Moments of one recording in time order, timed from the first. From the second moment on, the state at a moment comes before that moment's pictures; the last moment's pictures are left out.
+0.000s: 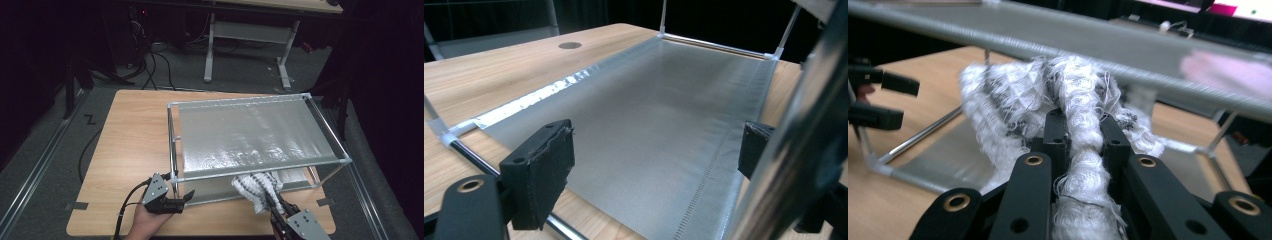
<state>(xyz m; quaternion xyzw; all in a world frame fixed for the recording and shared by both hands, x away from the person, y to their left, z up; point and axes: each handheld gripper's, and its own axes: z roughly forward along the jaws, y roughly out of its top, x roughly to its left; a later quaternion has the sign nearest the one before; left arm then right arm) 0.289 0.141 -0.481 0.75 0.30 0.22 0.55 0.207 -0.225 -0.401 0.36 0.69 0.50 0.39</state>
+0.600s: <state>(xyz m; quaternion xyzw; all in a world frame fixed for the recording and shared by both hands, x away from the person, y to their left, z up) 0.266 0.157 -0.483 0.75 0.31 0.24 0.54 0.214 -0.241 -0.359 0.35 0.62 0.56 0.41</state>
